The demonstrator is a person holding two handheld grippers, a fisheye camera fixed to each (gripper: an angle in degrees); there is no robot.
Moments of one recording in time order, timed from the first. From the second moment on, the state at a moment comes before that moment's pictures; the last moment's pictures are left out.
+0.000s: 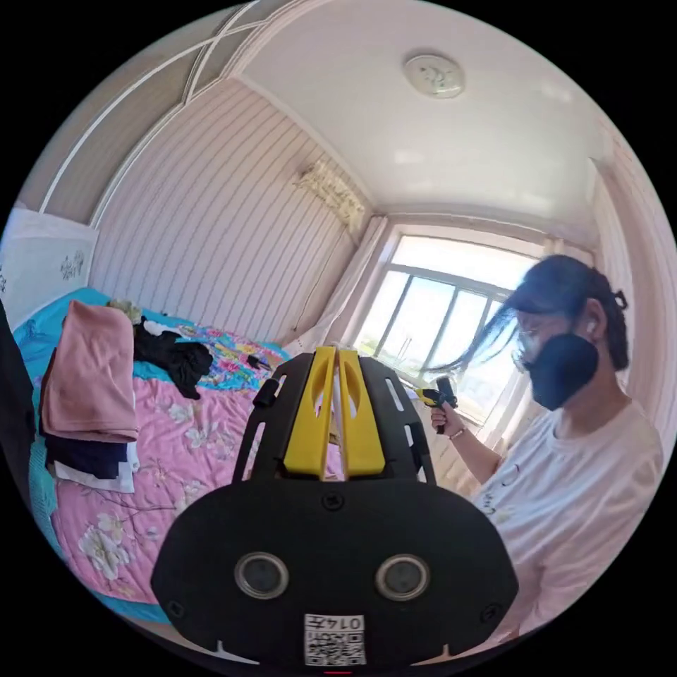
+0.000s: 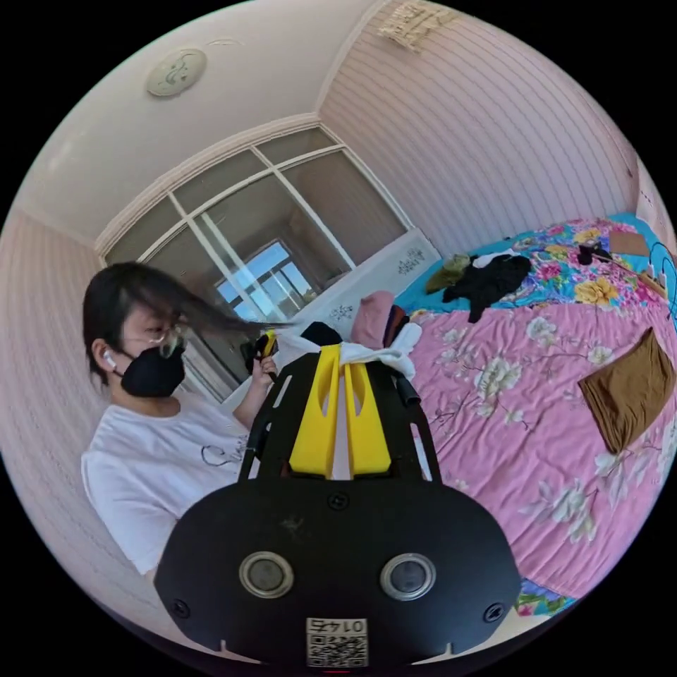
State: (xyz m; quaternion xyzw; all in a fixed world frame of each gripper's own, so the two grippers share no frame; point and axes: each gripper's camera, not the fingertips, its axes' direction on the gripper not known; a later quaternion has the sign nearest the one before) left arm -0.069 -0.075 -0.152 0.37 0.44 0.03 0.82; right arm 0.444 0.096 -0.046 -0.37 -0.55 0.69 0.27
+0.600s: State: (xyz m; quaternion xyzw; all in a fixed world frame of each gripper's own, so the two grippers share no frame) left arm -0.079 -0.212 -0.136 0.36 0.38 -0.01 0.85; right arm 0.408 0.151 0.064 -0.32 -0.47 0.73 0.38
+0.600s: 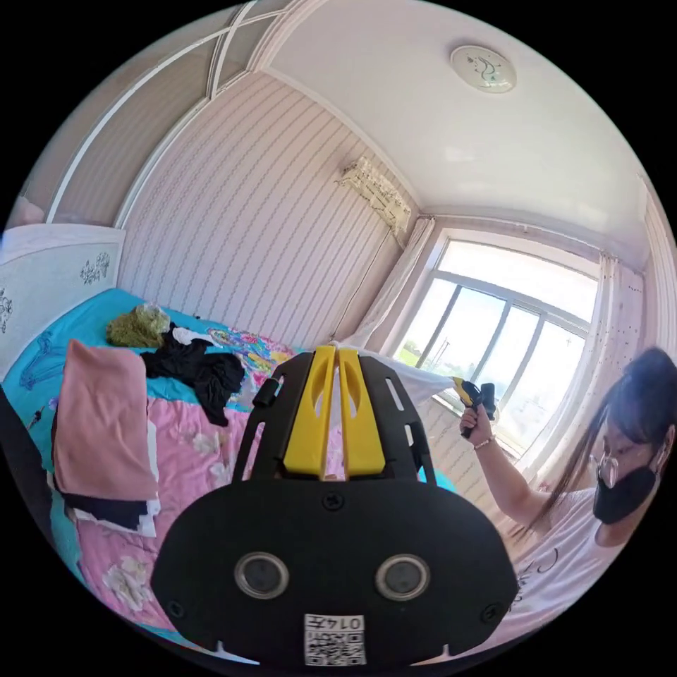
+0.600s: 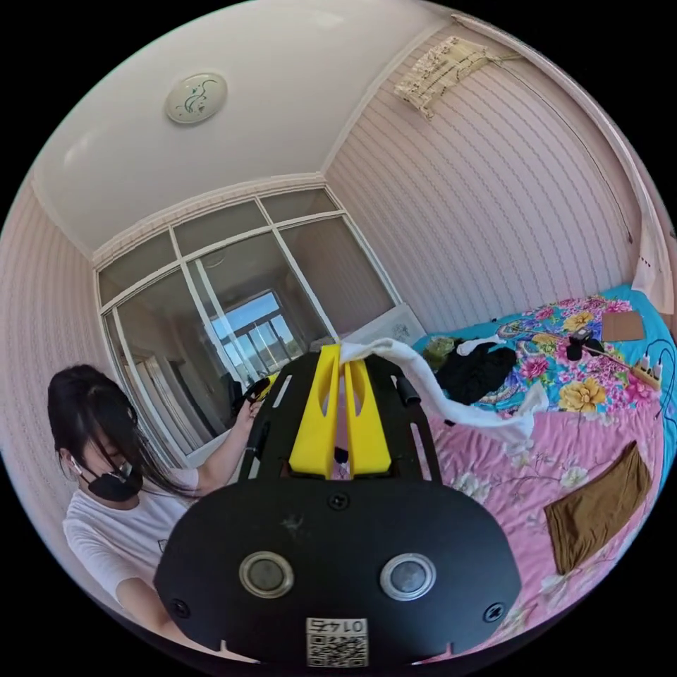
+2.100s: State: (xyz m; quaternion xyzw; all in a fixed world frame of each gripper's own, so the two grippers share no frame) left arm -0.066 -0.047 0.274 -0.15 0.25 -0.01 0.96; right arm 0.129 0.184 -0.314 -0.78 -0.40 0.49 0.01
